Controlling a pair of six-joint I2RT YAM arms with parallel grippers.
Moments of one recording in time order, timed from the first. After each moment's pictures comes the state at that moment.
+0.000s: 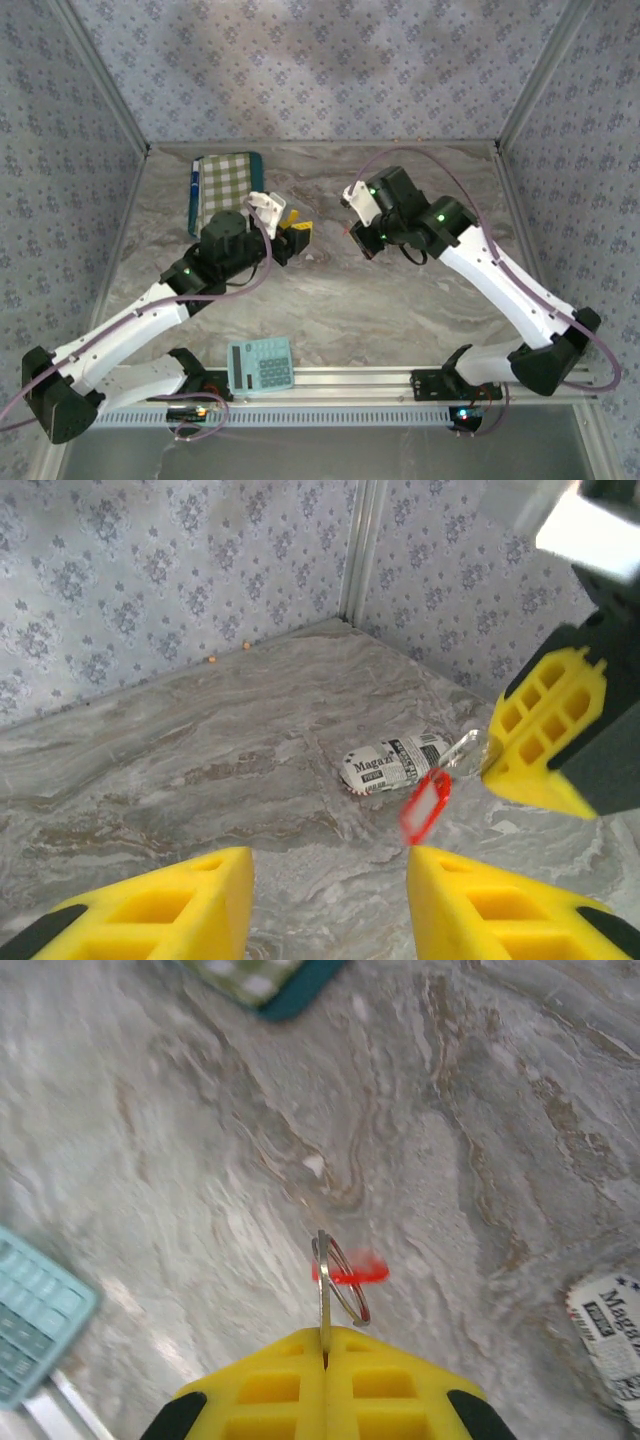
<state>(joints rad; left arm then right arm) -0.78 1.00 0.87 -0.08 0.07 -0.14 0.73 1.33 1.47 -1.03 -0.03 -0.08</state>
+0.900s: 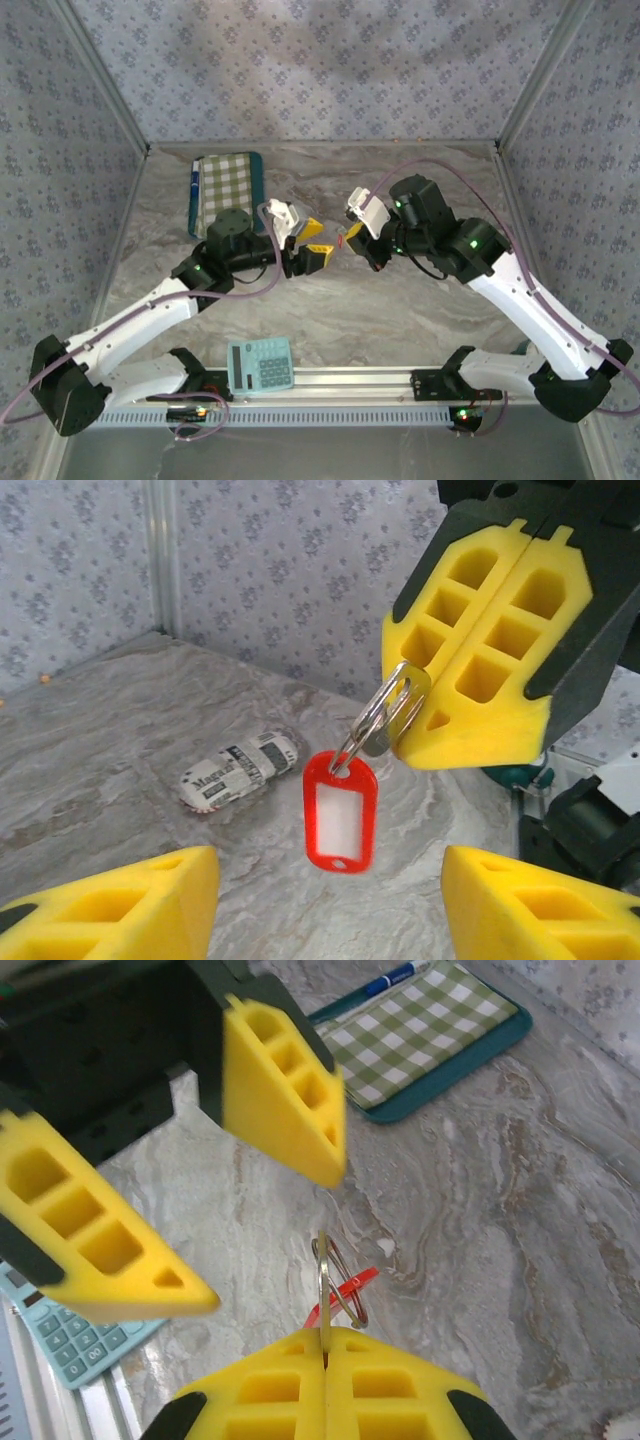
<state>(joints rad) -0.78 1.07 0.84 0.08 0.49 -0.09 0.76 1.15 1.40 -0.89 -0.24 -0.19</state>
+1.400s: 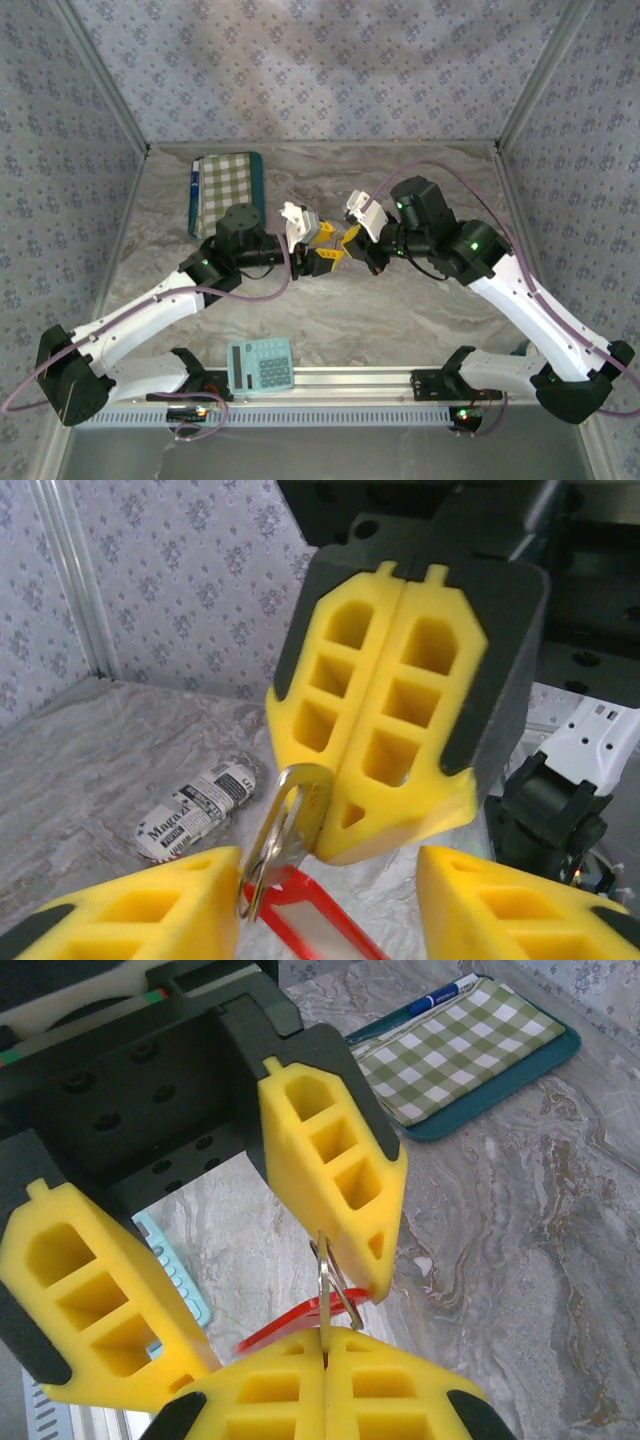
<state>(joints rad) -0.82 1.12 0.91 0.07 0.58 0.03 0.76 1.14 1.38 -0.86 -0.31 -0.18</state>
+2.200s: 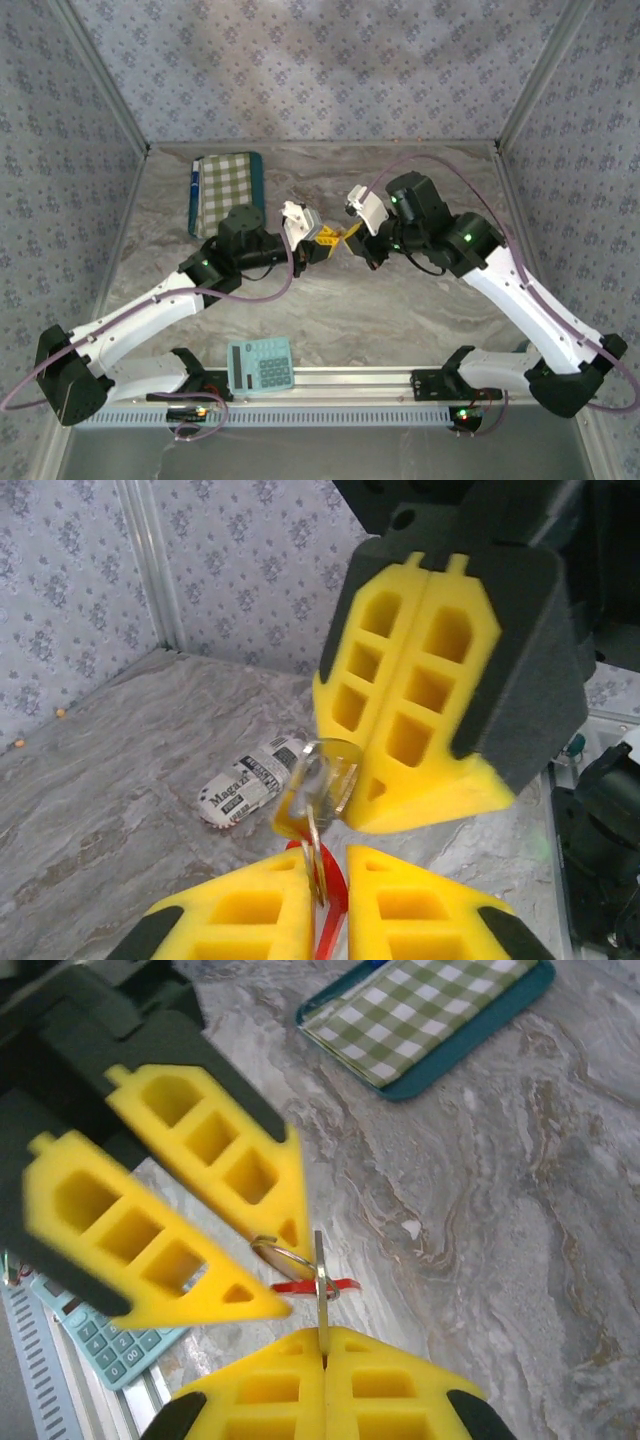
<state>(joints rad) -0.84 1.12 0.92 0.01 0.42 0.07 0.73 1.20 1.42 -0.93 -0.25 -0.09</state>
